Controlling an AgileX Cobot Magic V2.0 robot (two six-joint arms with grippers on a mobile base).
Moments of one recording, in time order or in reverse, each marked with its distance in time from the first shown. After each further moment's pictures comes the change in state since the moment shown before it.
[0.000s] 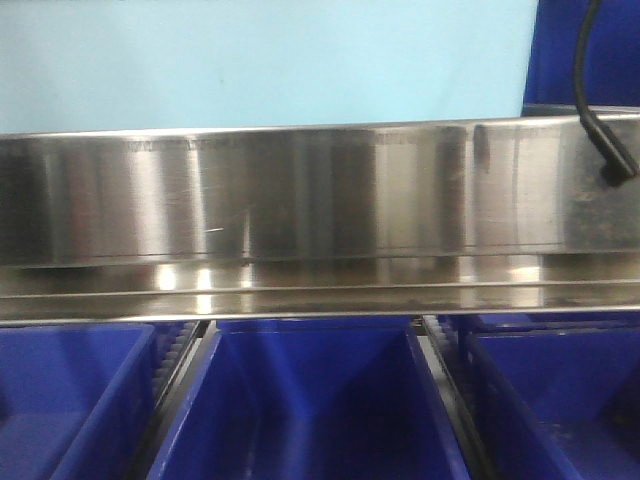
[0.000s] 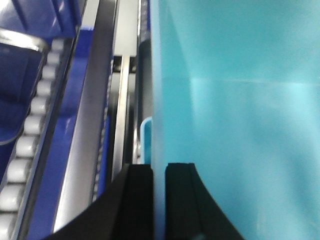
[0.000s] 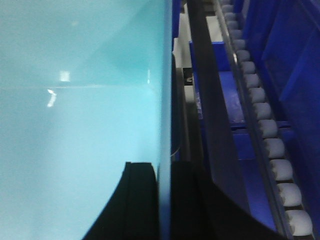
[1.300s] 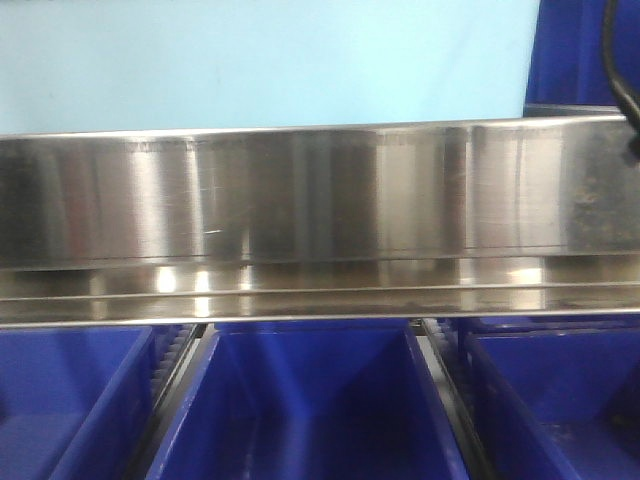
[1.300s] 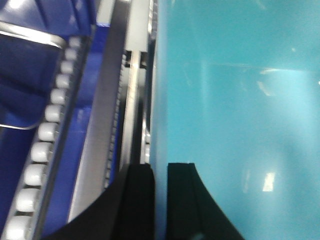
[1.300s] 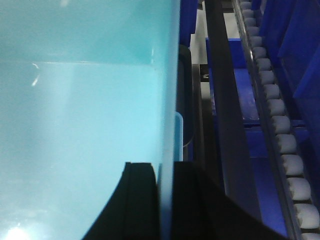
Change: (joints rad) left arm -0.021 -0.002 -0.168 0.028 0.230 -0.022; right arm 0.004 -0.054 -0.005 0.088 0.017 -0.066
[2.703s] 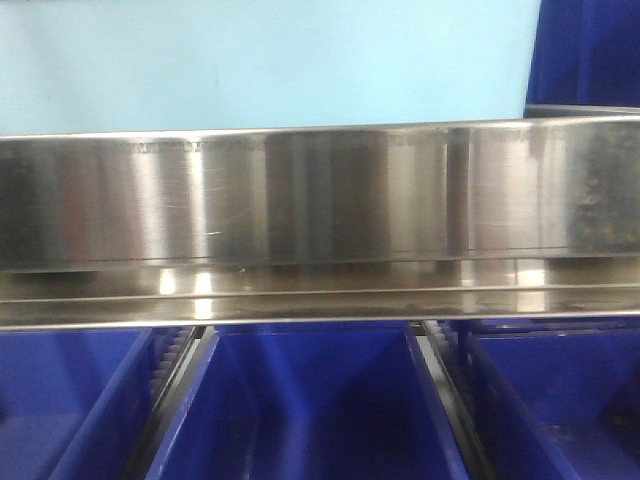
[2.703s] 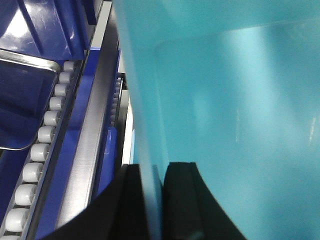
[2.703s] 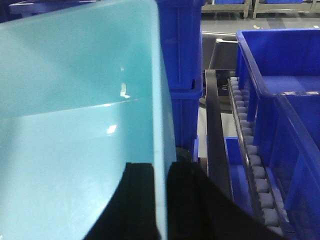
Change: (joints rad) left arm -0.175 0.000 0.001 0.212 -0.029 -0.135; right arm -0.100 -0.078 0.000 -0.029 -0.301 -0.099
